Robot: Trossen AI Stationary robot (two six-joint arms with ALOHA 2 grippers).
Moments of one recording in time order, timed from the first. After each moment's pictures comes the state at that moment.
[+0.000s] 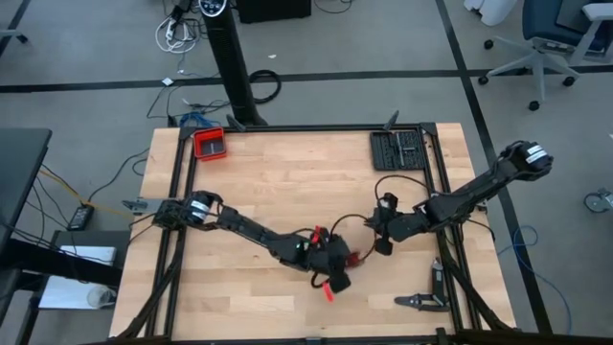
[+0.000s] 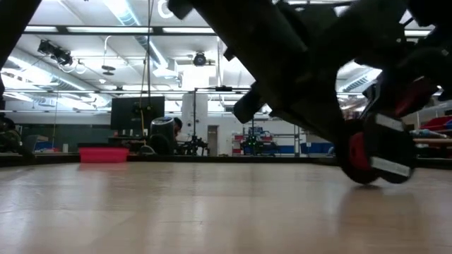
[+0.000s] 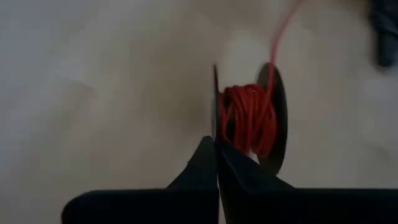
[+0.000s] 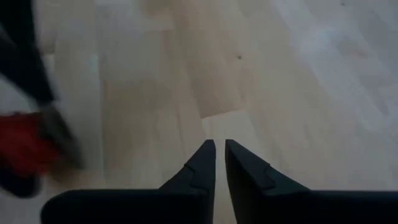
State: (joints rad) left arm -0.32 2.23 1.67 -0.26 -0.41 -0.60; right arm 0.42 1.12 0.42 -0.16 0.50 0.47
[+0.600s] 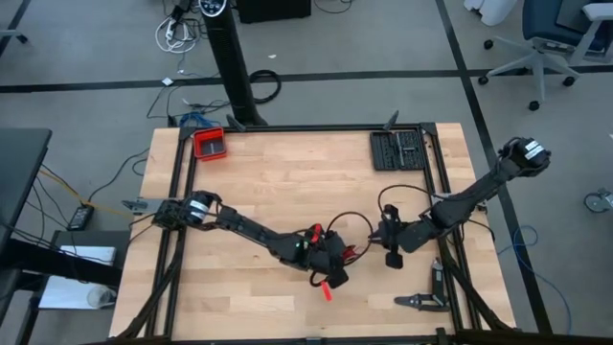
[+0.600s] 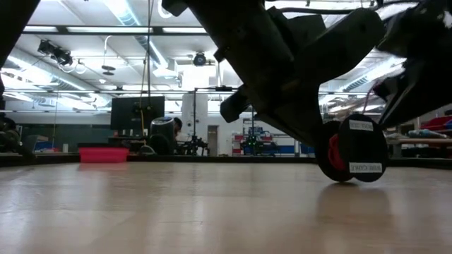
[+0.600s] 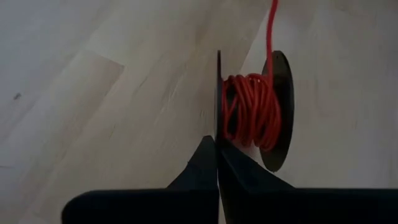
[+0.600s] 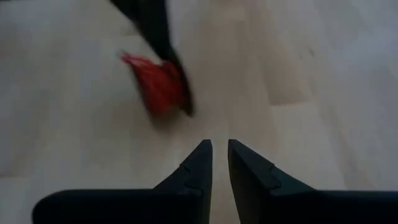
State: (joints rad) left arm -0.34 2.23 1.67 -0.37 -0.44 -0.66; right arm 0.54 1.10 0.42 -0.16 0.43 0.49
